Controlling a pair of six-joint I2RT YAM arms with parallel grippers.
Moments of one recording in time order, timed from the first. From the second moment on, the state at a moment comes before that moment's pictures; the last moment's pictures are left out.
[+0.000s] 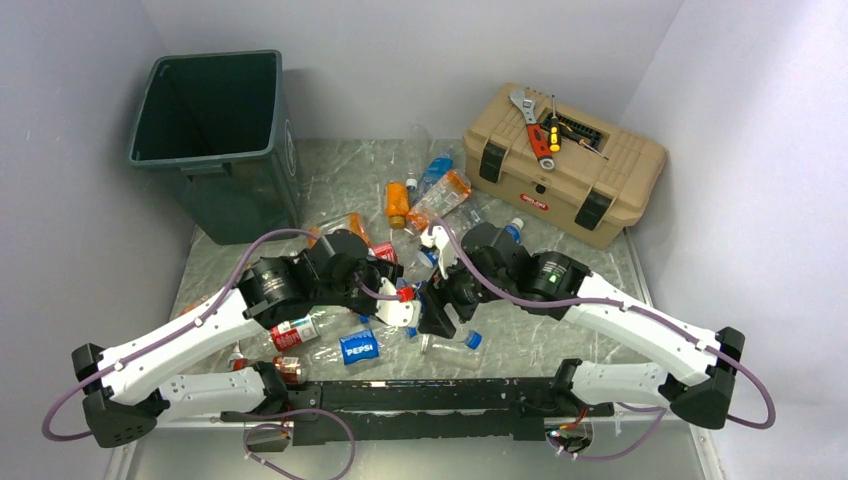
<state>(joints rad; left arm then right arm) -1.01 1.03 1.12 -0.77 0.15 0.90 1.01 1.11 1.12 -0.72 -0.30 0.21</state>
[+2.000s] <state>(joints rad) -1.01 0.85 0.72 0.37 0.29 -0.49 1.03 0.75 0.53 0.81 -0.13 0.50</state>
